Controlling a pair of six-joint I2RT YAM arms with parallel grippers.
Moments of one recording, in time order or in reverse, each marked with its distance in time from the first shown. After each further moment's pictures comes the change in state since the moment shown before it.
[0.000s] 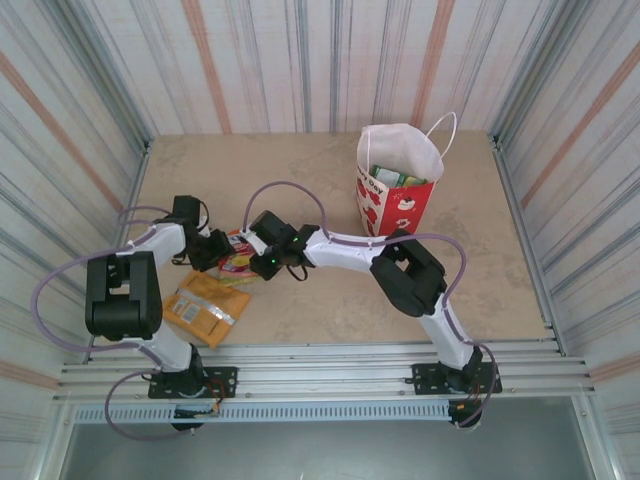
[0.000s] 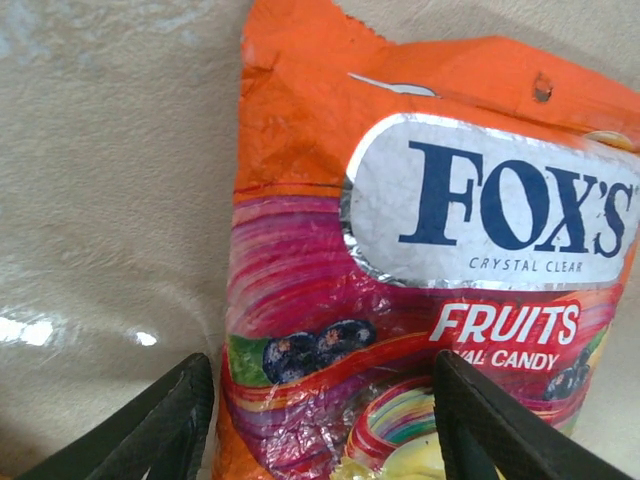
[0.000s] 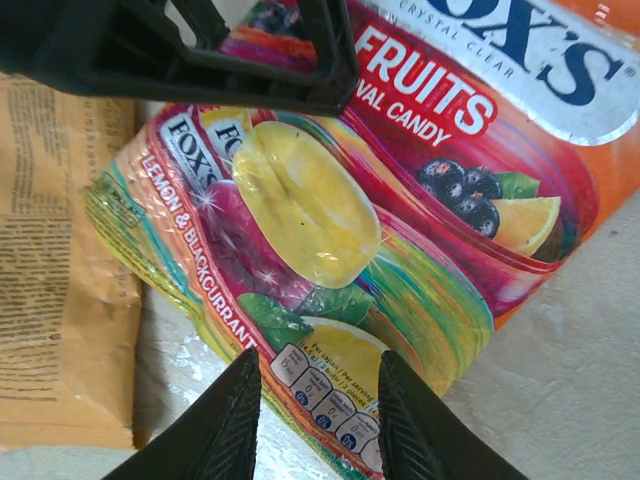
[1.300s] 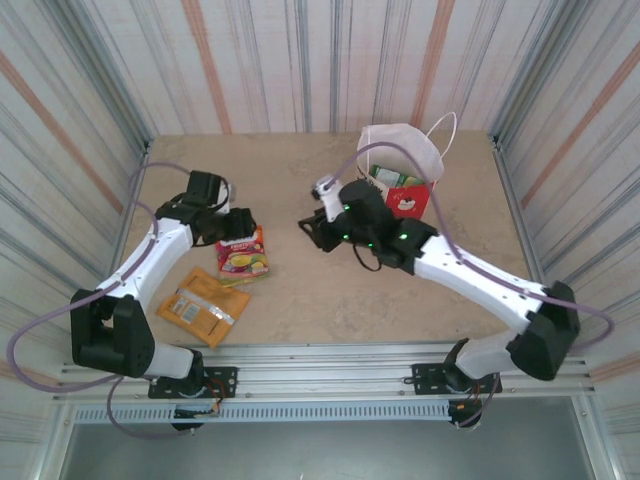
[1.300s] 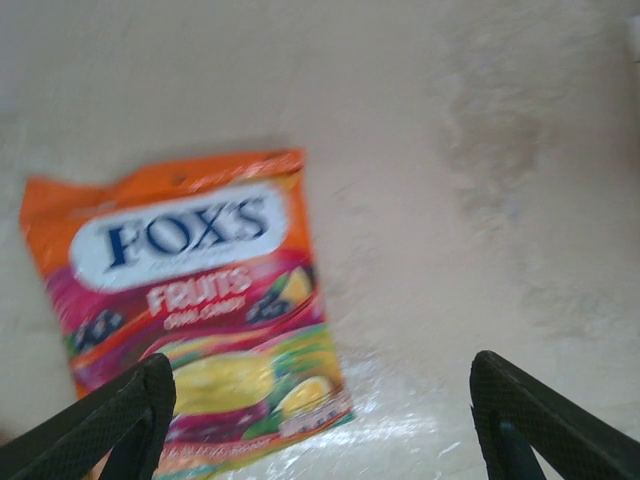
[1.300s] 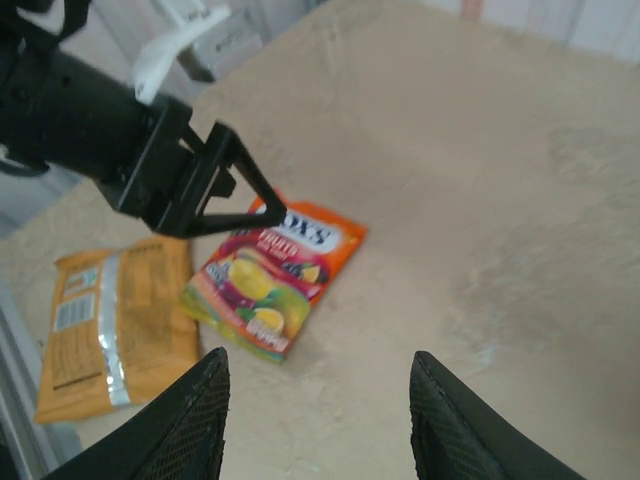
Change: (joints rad) left arm -0.214 -0.215 0.168 -0.143 -0.102 0.104; right arm -0.121 -0.782 -0.406 0.012 0.103 0.068
